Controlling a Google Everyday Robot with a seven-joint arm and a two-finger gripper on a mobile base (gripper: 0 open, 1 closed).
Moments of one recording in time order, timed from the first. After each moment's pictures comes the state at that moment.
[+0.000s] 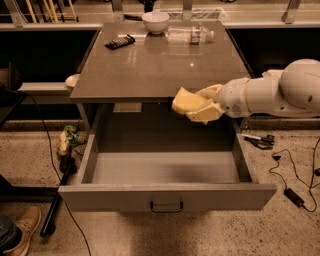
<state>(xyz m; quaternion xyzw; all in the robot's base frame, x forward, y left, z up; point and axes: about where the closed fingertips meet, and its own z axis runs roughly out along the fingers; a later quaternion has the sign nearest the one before) 0.608 -0.115 0.836 -0.49 0.71 0.21 0.47</state>
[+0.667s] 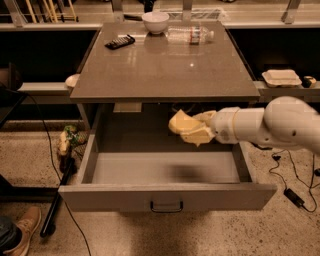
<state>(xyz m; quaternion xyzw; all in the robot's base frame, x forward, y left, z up) 0.588 -0.105 0.767 -0.42 0.76 0.22 0.45</state>
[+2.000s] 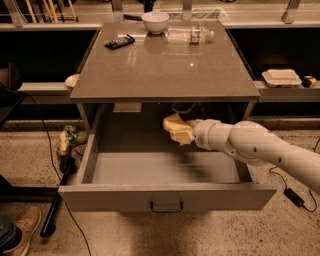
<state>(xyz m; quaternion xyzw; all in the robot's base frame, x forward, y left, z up) 0.651 -0.086 0.692 -0.28 0.80 0.20 0.49</state>
